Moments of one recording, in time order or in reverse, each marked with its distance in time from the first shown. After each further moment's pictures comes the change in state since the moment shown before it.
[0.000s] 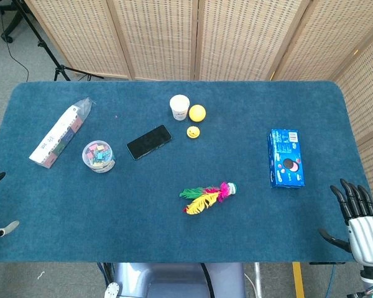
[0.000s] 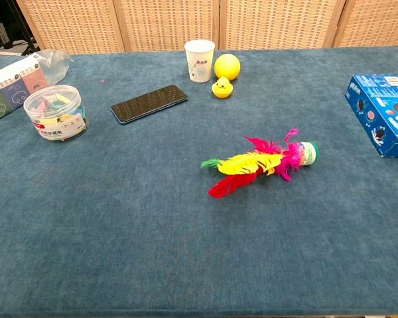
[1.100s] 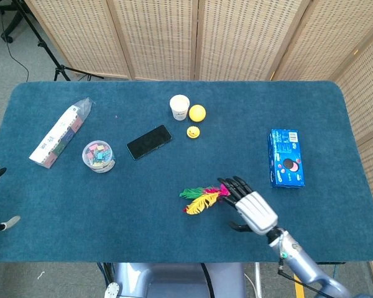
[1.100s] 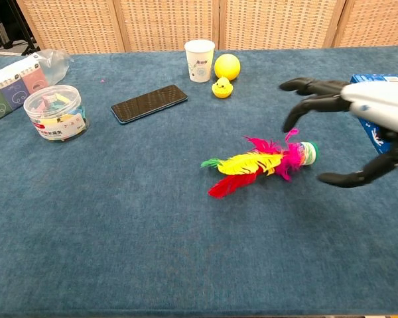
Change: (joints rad) left arm -0.034 0.006 -0.023 -0.014 -0.077 -0.084 0.004; right arm 0.420 -0.206 0.047 -0.180 -0.003 -0.590 -0.174
